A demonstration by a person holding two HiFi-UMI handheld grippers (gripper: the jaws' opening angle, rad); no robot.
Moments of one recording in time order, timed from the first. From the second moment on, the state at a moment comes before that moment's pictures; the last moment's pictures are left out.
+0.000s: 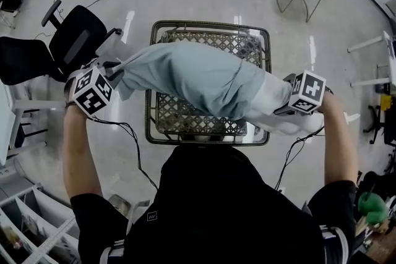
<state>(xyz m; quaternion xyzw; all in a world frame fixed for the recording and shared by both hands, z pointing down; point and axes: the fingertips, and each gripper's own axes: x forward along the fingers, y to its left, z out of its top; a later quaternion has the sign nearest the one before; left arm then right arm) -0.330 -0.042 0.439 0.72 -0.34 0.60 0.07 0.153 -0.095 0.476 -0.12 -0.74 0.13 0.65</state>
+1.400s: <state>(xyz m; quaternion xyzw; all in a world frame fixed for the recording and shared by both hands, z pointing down) -0.179 -0.073 0.400 0.82 -0.22 0.52 -0.03 0.080 -0.070 0.470 -0.05 -0.78 0.04 0.62</state>
